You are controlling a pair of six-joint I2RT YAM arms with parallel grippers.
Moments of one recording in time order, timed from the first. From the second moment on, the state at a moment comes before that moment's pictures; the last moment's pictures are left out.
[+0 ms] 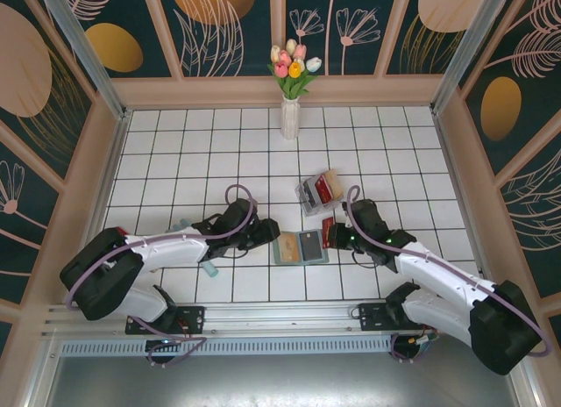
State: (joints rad) left arm -0.82 1.44 0.58 0.04 0.14 -1.08; right arm 0.62 0.99 0.43 -0.29 -0.13 0.67
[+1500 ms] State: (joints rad) left arm -0.83 1.52 0.56 0.12 0.20 -1.08; right arm 0.66 1.09 0.44 -0.07 -0.37 0.81
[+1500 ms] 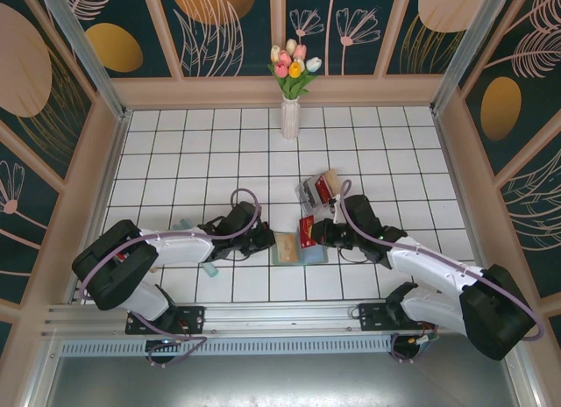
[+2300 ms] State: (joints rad) left arm -0.83 1.51 0.55 0.14 0.19 -1.09; right arm 0.68 0.96 0.52 -0.21 -0.18 0.81
